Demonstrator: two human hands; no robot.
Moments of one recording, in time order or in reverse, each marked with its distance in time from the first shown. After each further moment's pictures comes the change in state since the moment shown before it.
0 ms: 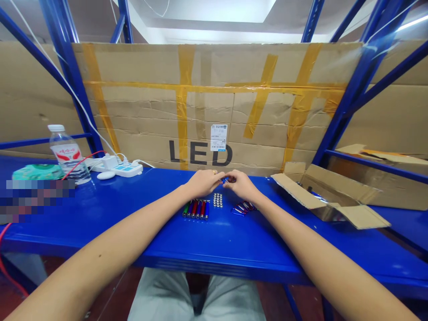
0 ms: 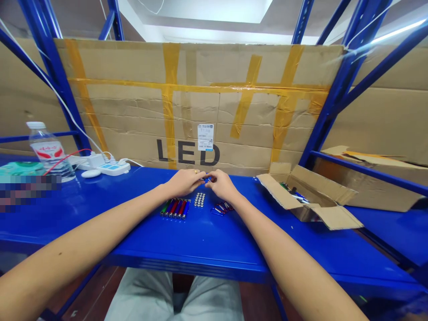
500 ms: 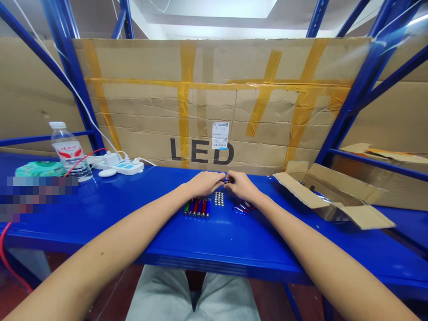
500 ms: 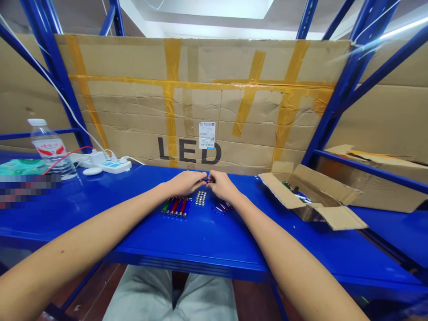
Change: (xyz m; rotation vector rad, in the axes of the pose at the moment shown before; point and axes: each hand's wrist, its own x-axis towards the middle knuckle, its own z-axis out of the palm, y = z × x) left_hand 0.000 0.000 0.000 -0.206 -0.113 0.015; right_hand -0.004 -0.007 -0.001 -0.059 -0.079 -0.008
